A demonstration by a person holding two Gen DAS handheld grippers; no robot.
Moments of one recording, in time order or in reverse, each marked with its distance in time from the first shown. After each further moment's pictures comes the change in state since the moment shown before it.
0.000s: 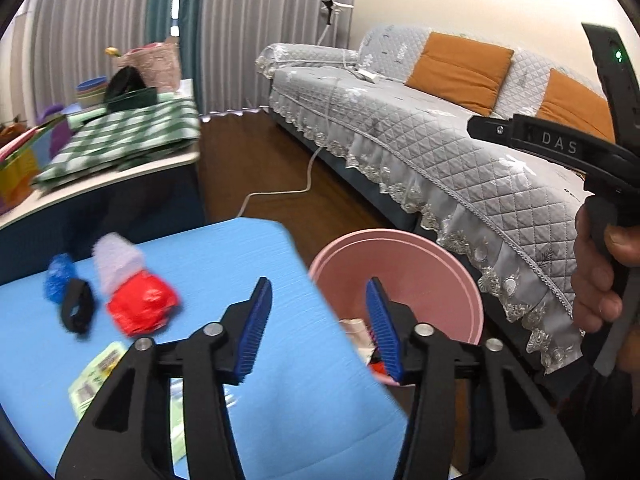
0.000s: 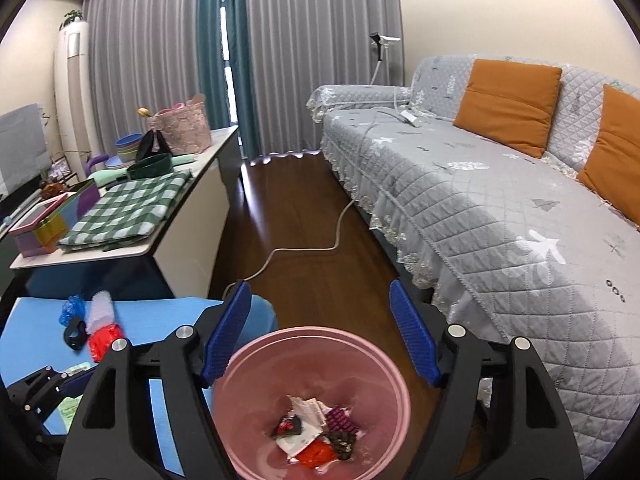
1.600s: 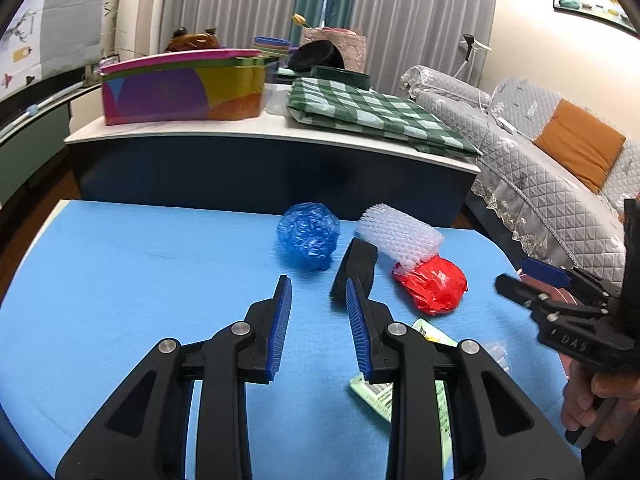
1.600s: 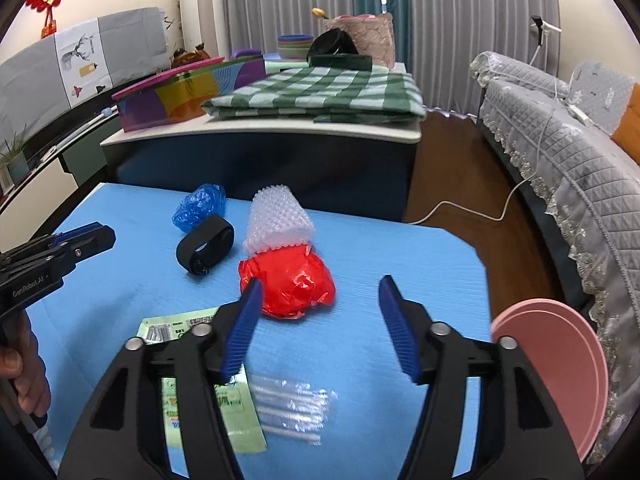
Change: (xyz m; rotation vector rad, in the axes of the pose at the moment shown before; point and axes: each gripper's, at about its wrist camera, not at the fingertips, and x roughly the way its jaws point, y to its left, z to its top) left arm -0.054 0.228 -0.051 -0.299 -0.048 0.277; right arm 0.079 0.232 -0.087 -0.283 0.203 0.380
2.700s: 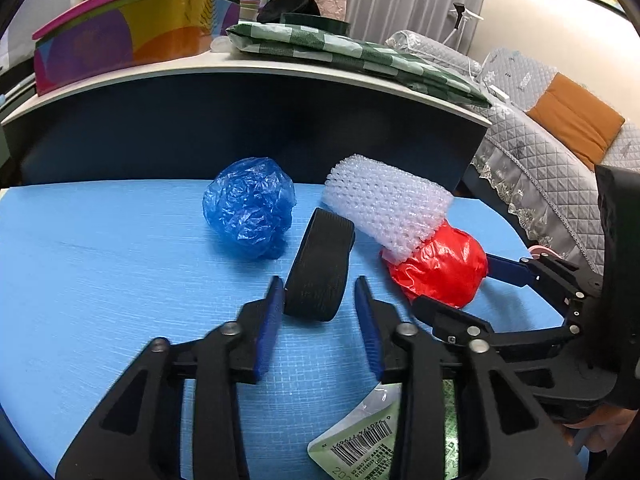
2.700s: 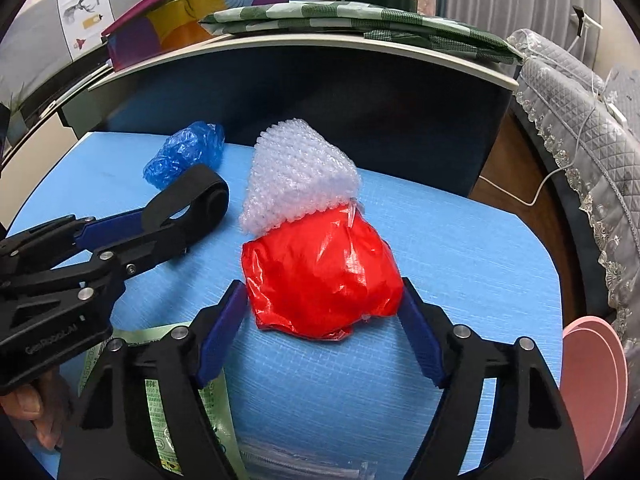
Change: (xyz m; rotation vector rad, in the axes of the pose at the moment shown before) left arm 0.076 -0.023 -0.006 0.022 0.121 -0.063; right arm 0.074 0.021 0.004 -0.080 0.159 0.039
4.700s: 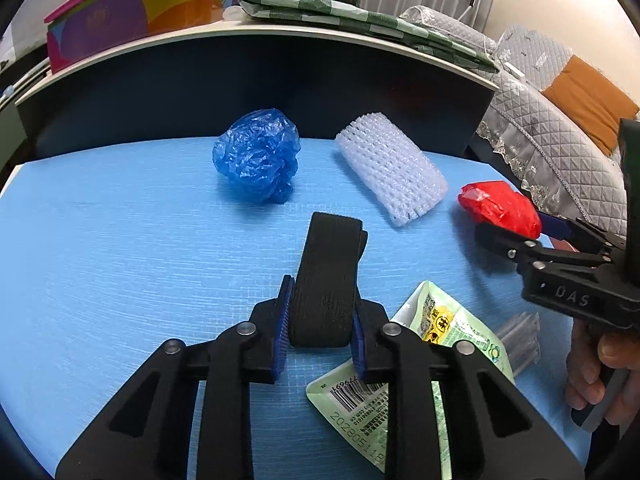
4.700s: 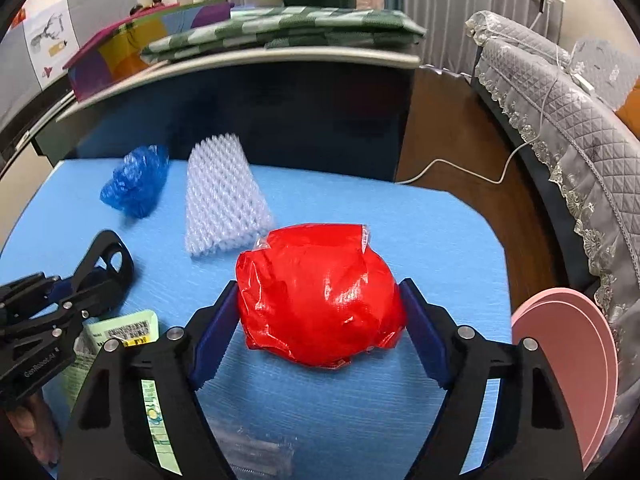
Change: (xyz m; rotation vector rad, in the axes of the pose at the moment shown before) left arm -0.003 -0.004 -0.018 -0.010 0.098 0.062; right arm -0.018 -0.043 -0.005 0.121 -0.010 -0.081
